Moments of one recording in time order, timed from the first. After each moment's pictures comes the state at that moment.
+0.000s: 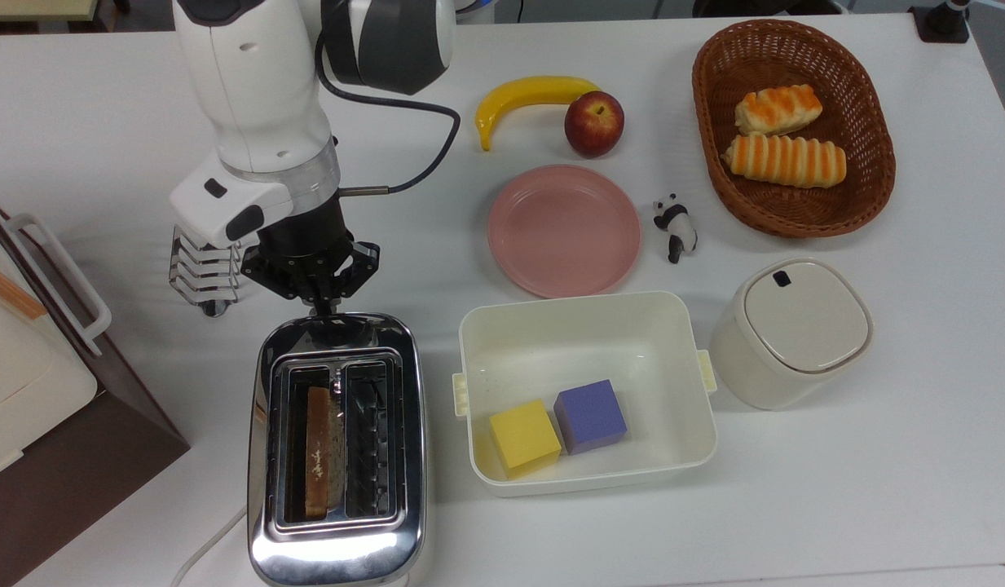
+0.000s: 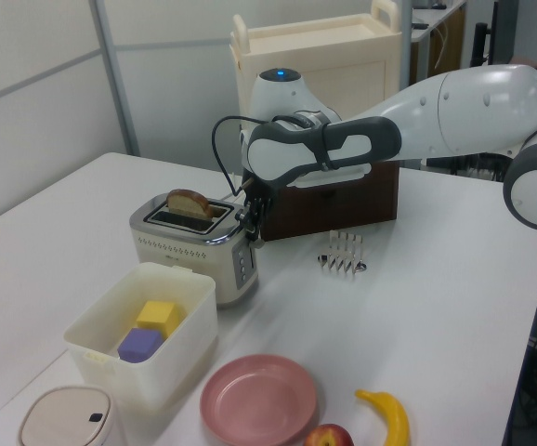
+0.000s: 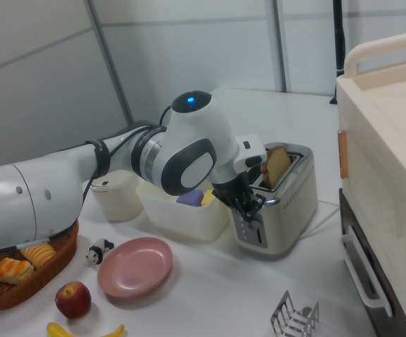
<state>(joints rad) -0.08 0.50 -0.05 -1.41 0.08 2.17 -0.19</state>
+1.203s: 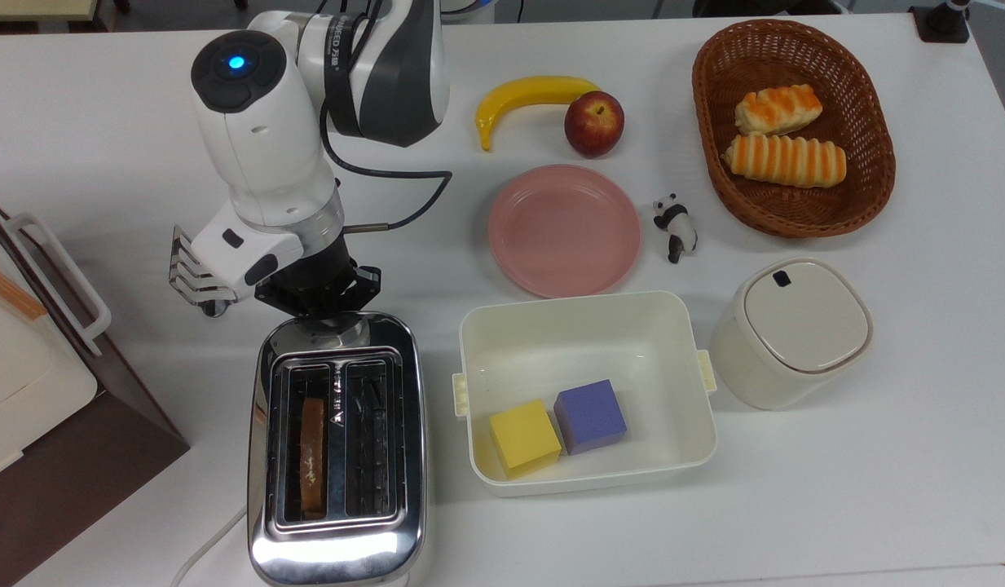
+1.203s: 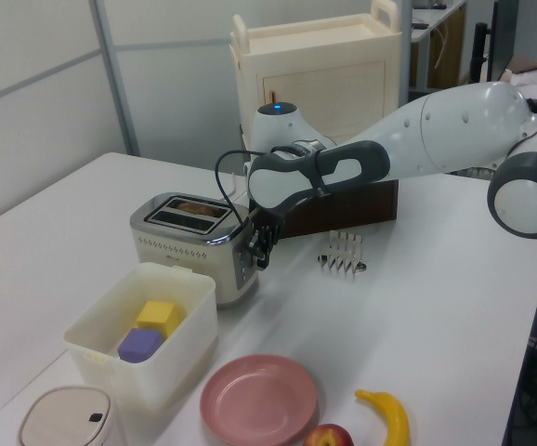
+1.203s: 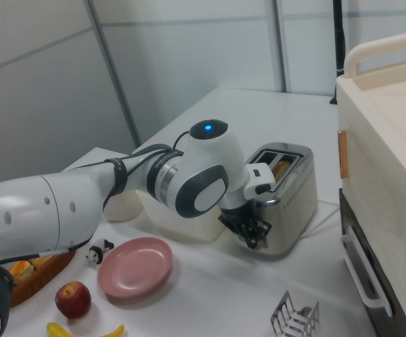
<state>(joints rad) -0.09 0.57 -0.05 -1.44 0.08 2.18 -0.22</state>
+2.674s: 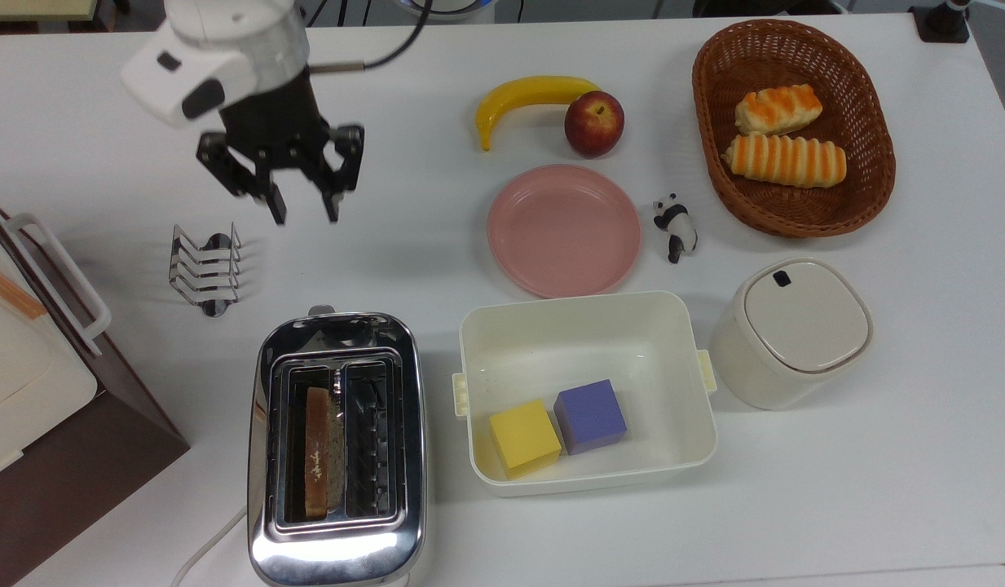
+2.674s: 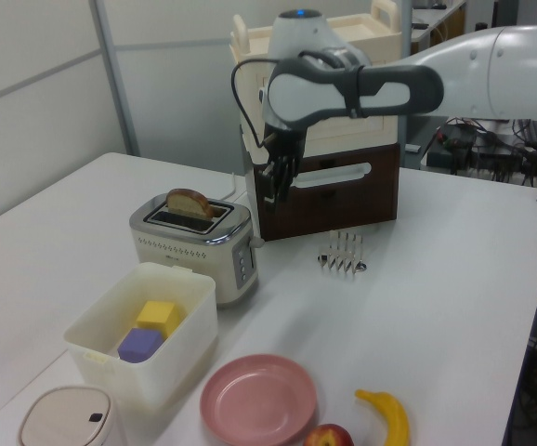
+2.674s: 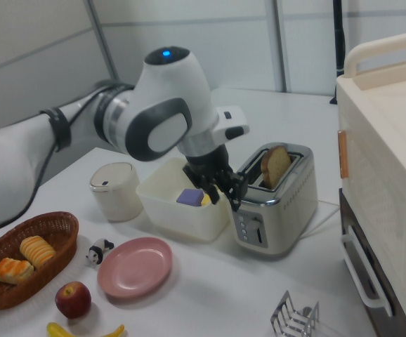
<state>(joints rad) -0.09 0.32 -0.06 -1.41 0.08 1.91 -0.22</state>
